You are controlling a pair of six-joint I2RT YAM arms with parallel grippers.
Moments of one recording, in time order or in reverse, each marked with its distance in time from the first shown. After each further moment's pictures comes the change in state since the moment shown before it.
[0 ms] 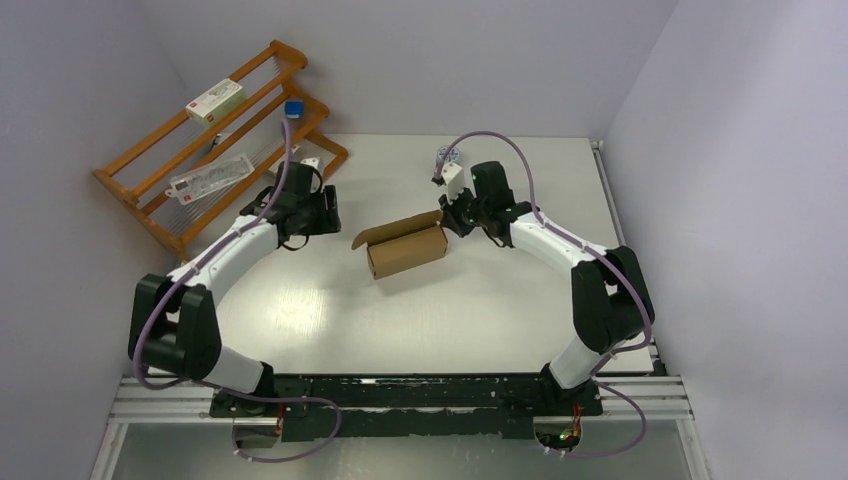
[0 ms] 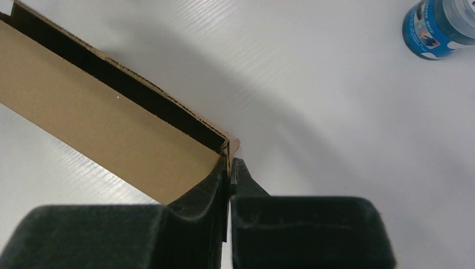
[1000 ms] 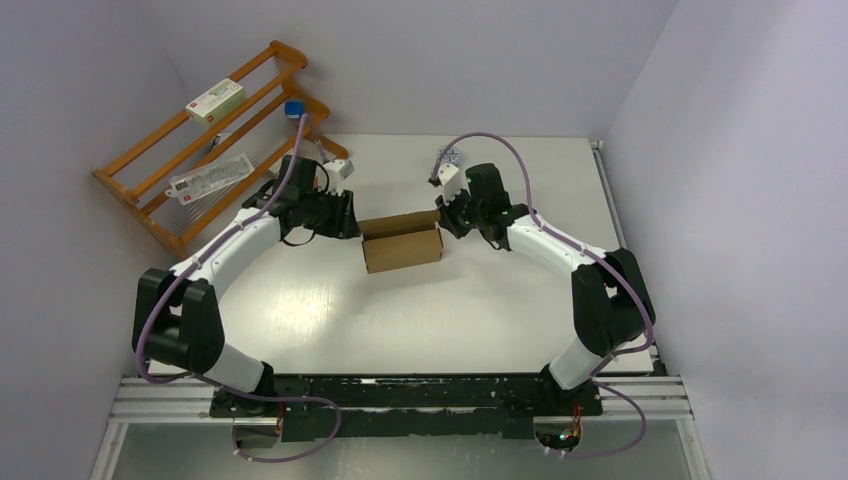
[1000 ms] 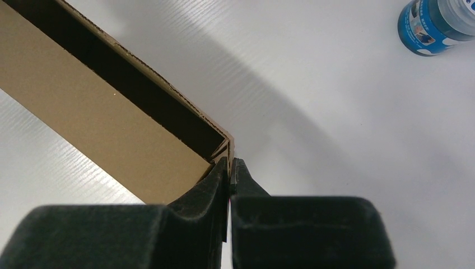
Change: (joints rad) left arm -0.010 0.016 0.074 -0.070 0.409 0.240; right arm 0.038 -0.019 -0.013 0.015 0.076 0.035
